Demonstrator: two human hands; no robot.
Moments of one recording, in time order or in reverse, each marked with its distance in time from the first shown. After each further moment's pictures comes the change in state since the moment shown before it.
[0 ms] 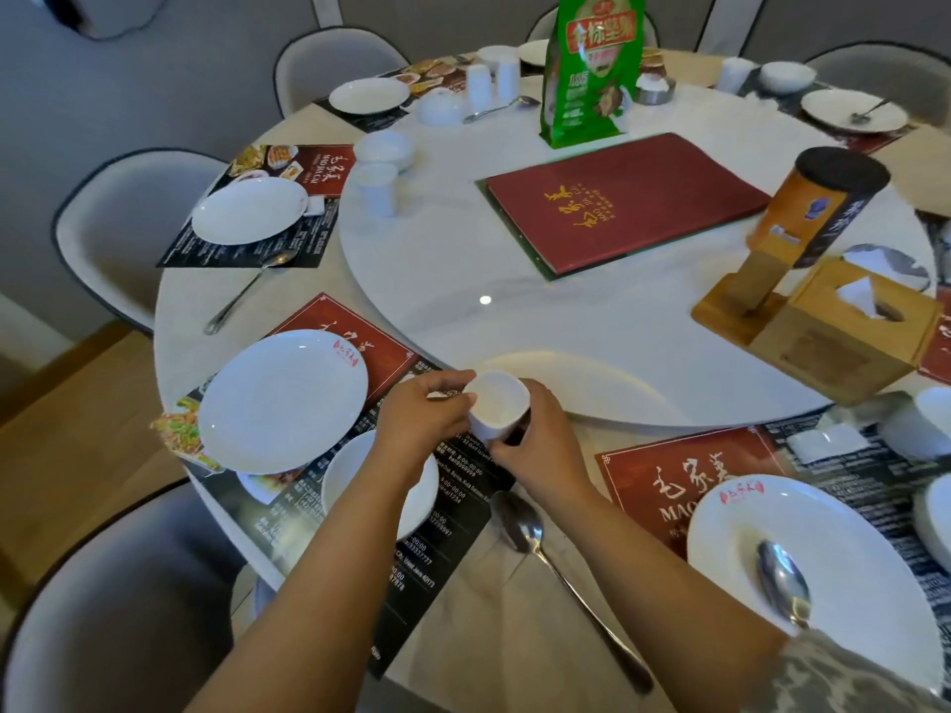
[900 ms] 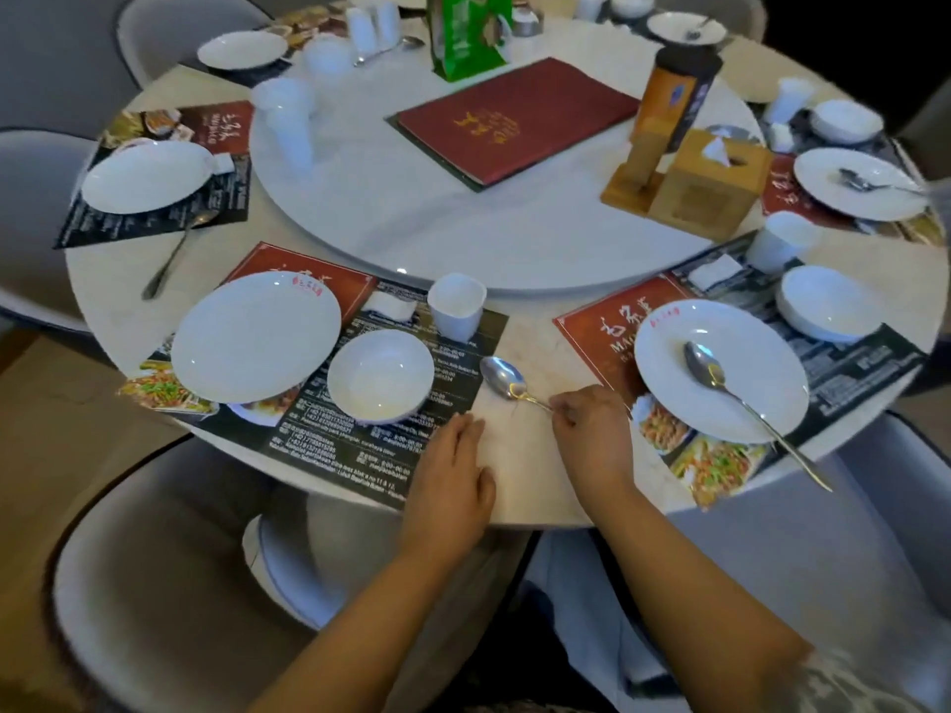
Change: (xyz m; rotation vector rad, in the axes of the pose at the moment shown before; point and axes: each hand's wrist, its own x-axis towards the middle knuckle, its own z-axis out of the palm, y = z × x) left_hand -0.144 -0.135 -0.037 0.934 -0.252 0.603; right_hand -0.167 0.004 -0.004 -0.466 0.321 0.308
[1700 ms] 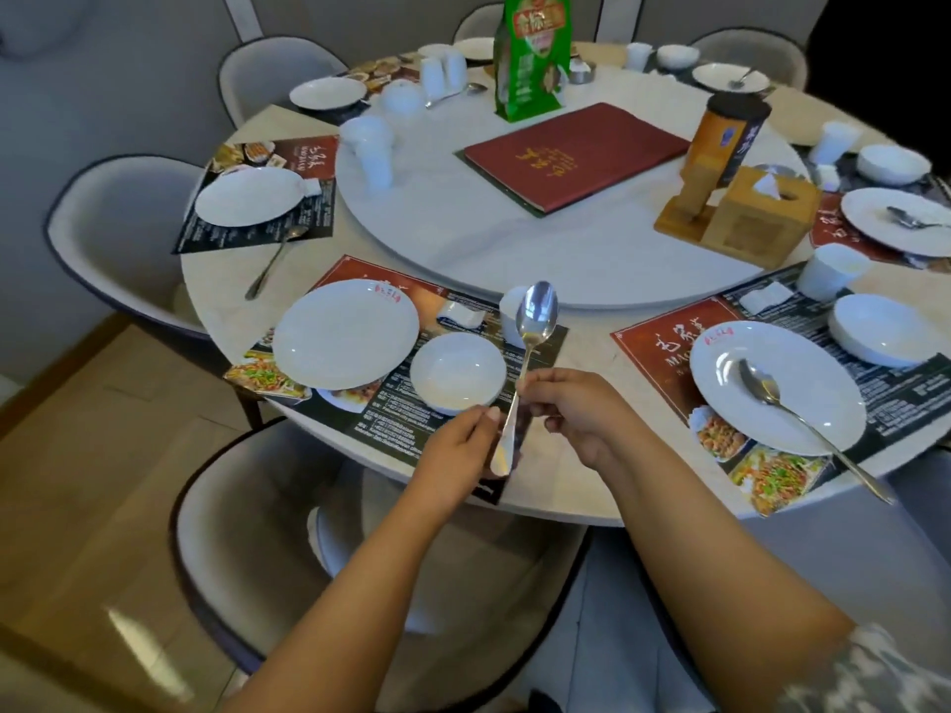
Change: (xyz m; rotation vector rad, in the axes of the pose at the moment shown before) left_hand -0.009 -0.008 -0.100 -0.782 -0.141 -0.397; right_hand -0.011 -0.119 -0.024 0.859 -0.509 0.418
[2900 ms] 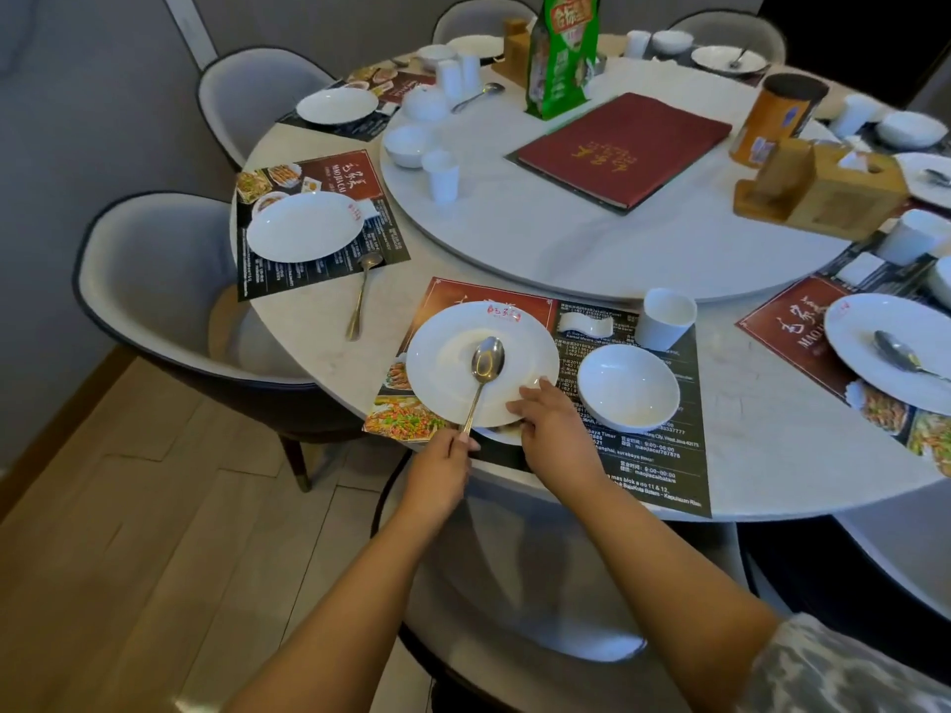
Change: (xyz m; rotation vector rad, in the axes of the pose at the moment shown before) left_hand 0.067 -0.078 -0.233 0.134 -0.001 -0.097; right_hand 0.064 0.040 0.237 -0.933 0.277 -0.461
